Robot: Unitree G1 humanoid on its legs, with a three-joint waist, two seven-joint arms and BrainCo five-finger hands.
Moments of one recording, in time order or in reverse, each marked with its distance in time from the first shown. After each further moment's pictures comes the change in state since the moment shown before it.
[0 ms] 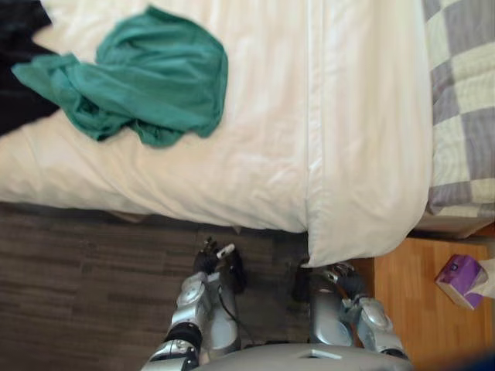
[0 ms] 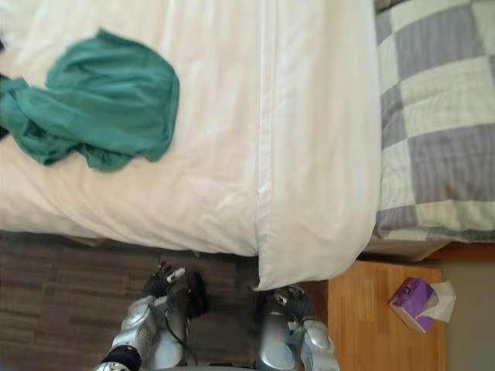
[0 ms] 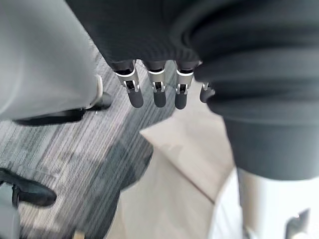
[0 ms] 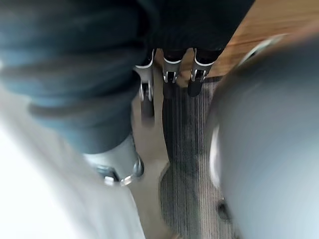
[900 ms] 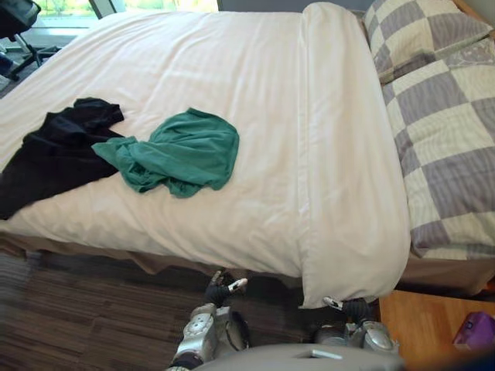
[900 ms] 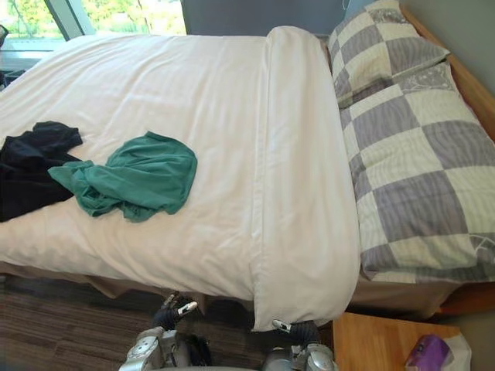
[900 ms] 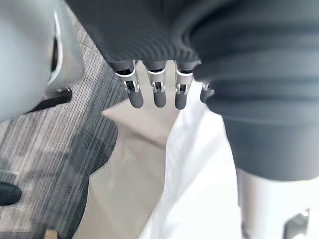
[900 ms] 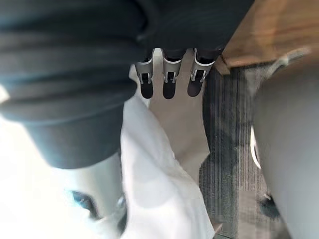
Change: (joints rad) left arm 0.139 0.008 -0.023 0.034 -0.033 -0.094 0.052; right arm -0.005 -0.008 -0.009 0.079 -0.070 -0.001 0.012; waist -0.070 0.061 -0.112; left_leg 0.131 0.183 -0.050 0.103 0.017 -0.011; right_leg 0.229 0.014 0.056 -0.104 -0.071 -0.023
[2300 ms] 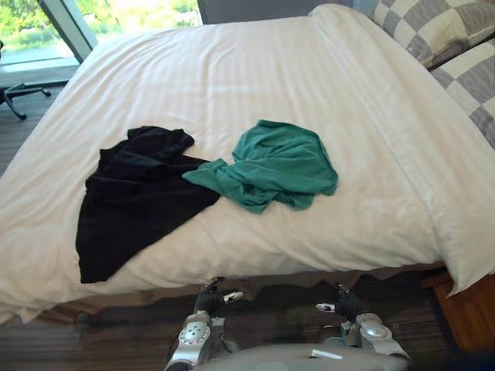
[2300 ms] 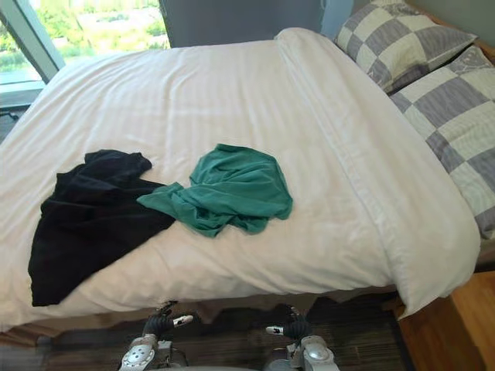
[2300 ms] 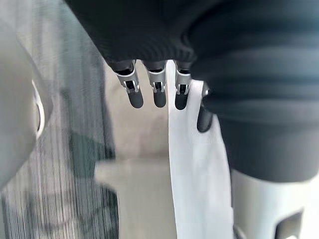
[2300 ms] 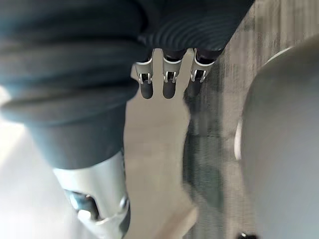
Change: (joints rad) left arm 0.017 0.002 -0.085 0.029 0.258 -0.066 0.147; right arm -0.080 -0.076 0.159 0.118 -0.095 0.018 -0.013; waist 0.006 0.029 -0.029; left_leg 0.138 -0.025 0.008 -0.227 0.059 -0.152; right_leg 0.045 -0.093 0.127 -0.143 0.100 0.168
